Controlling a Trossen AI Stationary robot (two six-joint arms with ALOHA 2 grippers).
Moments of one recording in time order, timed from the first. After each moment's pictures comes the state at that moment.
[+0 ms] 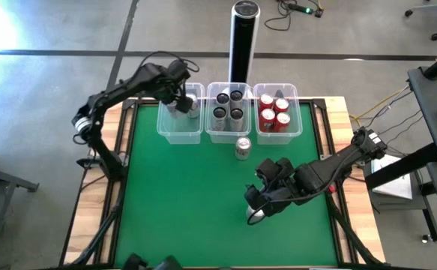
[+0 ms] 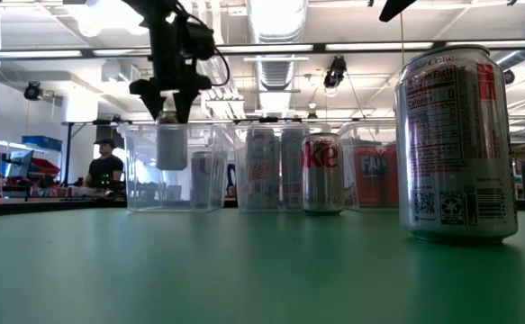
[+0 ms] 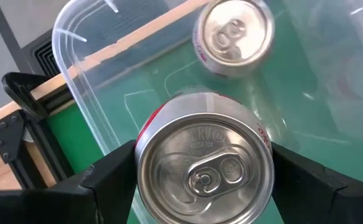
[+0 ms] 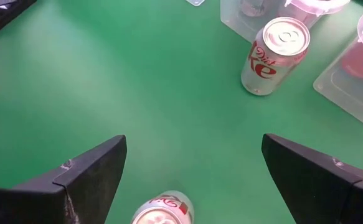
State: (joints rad) left arm 0.69 1.67 1.61 -1.25 -0.20 -0.38; right arm 0.49 1.69 1.67 -1.24 0.56 1.24
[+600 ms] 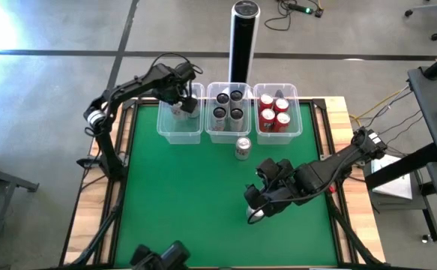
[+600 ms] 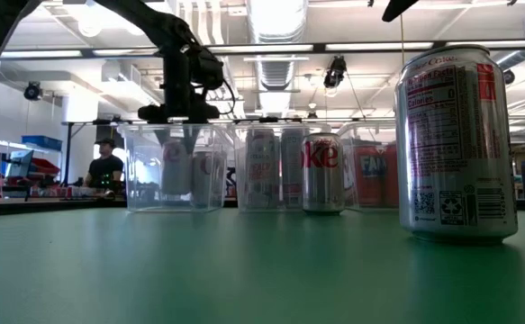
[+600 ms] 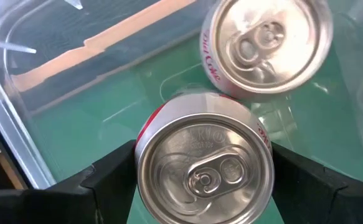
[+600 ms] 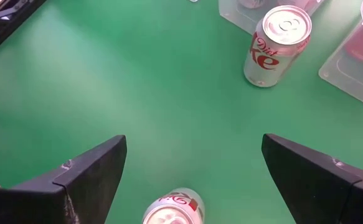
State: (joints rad) left arm 0.75 1.83 1.61 -1.18 -0.16 -0.38; right arm 0.49 1.69 1.67 -1.24 0.55 1.31
